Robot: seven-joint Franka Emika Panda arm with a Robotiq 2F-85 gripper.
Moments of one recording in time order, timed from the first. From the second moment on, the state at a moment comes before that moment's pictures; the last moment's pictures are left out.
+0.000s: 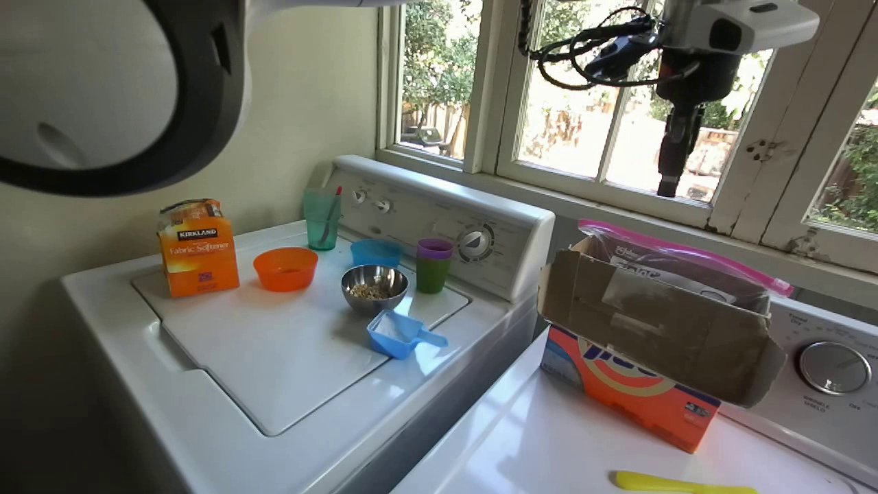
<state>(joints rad) -0.37 0.94 -0.04 -0.45 0.13 1.75 1.05</state>
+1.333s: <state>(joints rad) -0.35 1.02 -0.11 -0.46 0.10 1.93 1.09</state>
